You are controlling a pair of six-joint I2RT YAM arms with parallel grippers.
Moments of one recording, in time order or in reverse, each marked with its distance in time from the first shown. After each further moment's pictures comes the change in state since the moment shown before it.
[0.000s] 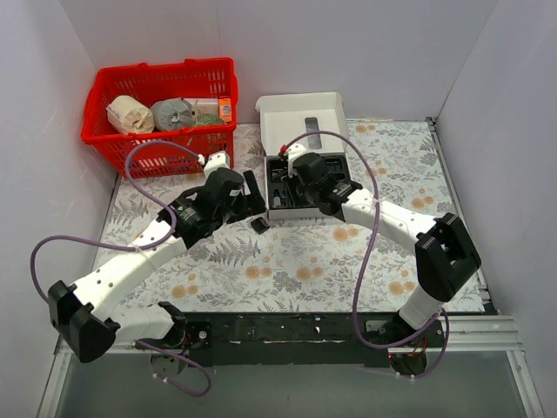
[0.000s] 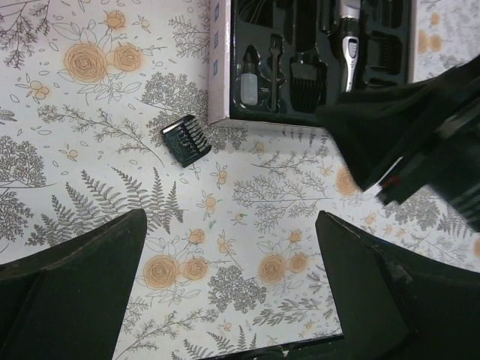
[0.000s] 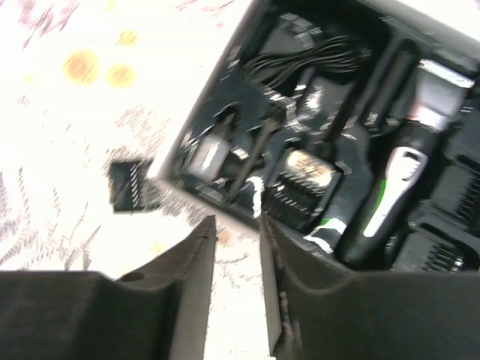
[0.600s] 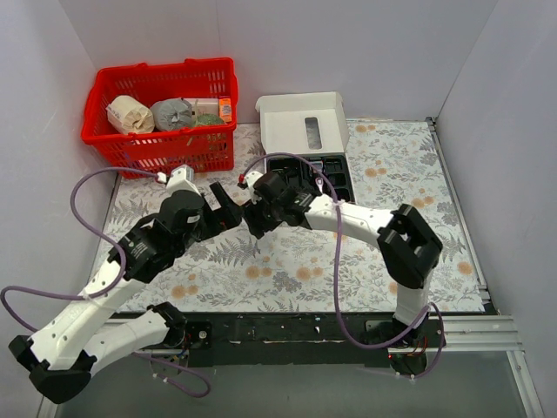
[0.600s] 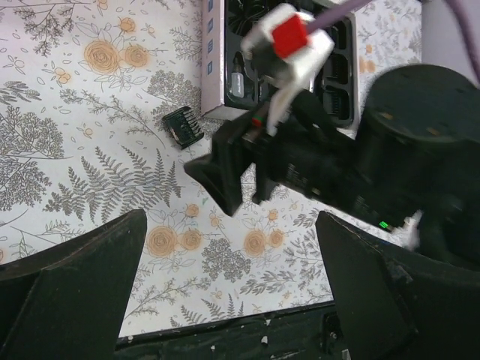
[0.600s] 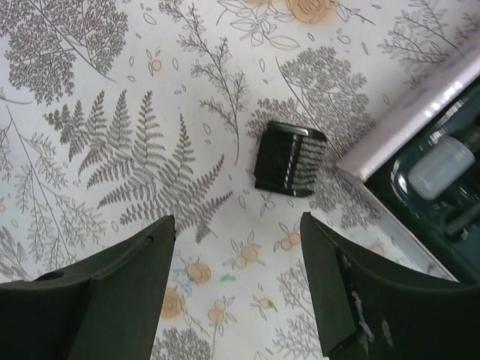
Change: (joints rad) left arm 0.000 -0.344 -0.090 -0.093 -0.001 -0.050; right arm 0.206 0.162 0.109 -0.116 -0.163 0.005
